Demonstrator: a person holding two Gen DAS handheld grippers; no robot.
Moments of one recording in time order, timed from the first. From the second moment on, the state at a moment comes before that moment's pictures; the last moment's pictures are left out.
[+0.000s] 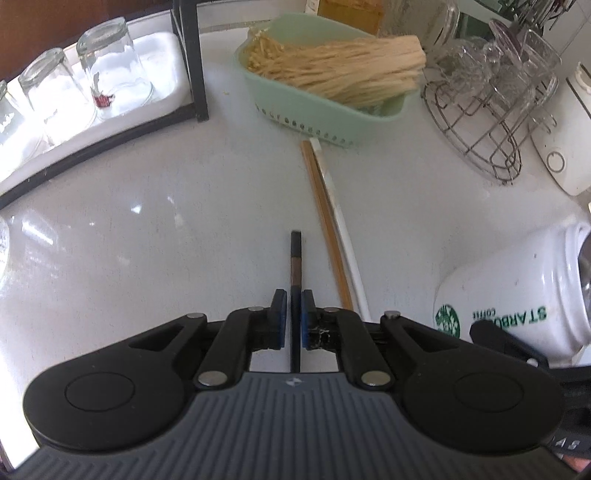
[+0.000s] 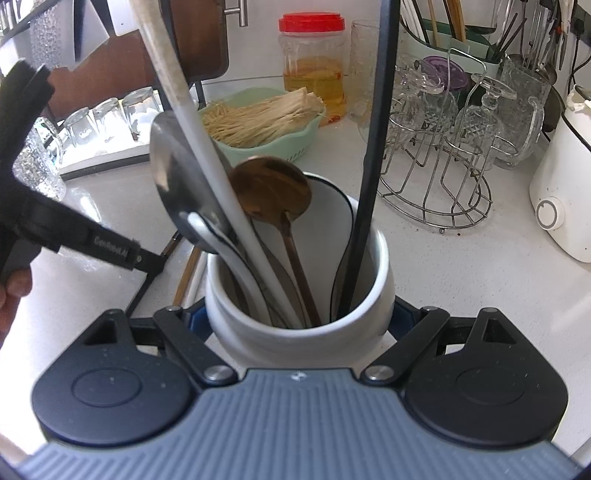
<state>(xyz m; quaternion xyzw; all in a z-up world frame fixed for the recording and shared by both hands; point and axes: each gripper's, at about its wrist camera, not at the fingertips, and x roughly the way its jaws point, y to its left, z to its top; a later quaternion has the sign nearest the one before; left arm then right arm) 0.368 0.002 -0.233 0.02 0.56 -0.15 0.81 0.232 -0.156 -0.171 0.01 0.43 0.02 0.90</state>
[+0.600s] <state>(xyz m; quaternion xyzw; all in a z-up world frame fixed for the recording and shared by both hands) 0.376 -0.025 -0.236 0.12 0.54 -0.16 0.82 0.235 -0.155 -0.172 0.01 0.44 0.02 0.90</state>
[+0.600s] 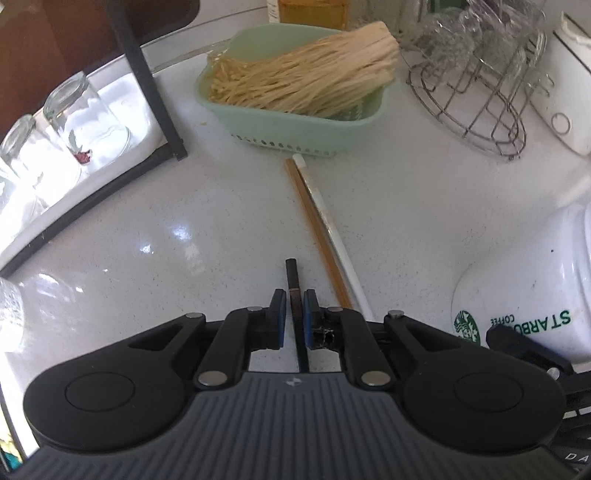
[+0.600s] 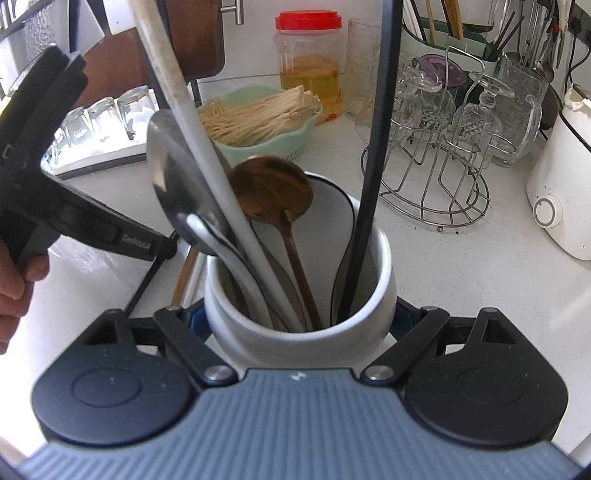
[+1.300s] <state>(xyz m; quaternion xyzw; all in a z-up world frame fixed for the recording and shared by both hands) 0.306 -0.013 -0.129 0.05 0.45 -0.15 0.88 0.235 -0.157 -0.175 0.00 0.43 0.04 0.90</state>
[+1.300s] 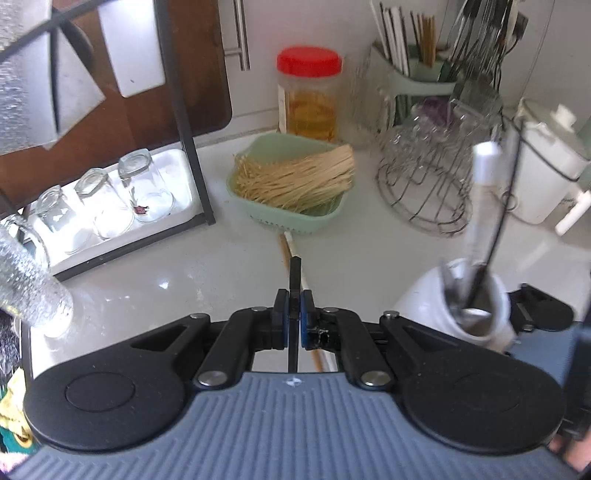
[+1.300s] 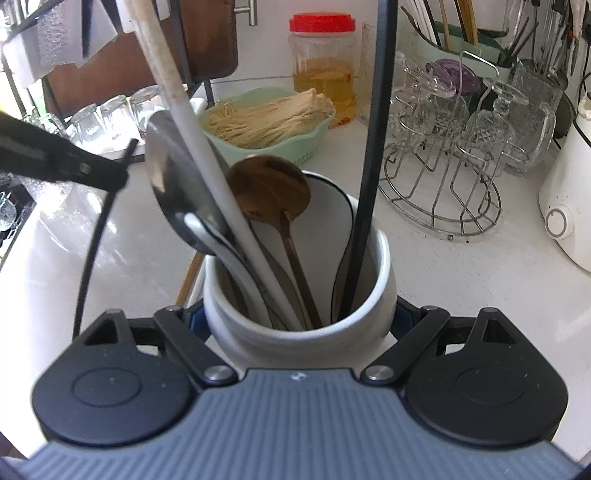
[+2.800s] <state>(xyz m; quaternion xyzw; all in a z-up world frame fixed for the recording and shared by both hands) 0.234 0.022 0.070 -0.10 0.28 -0.17 0.94 0.229 -0.154 -0.177 -0.02 0.41 0.10 0.91</state>
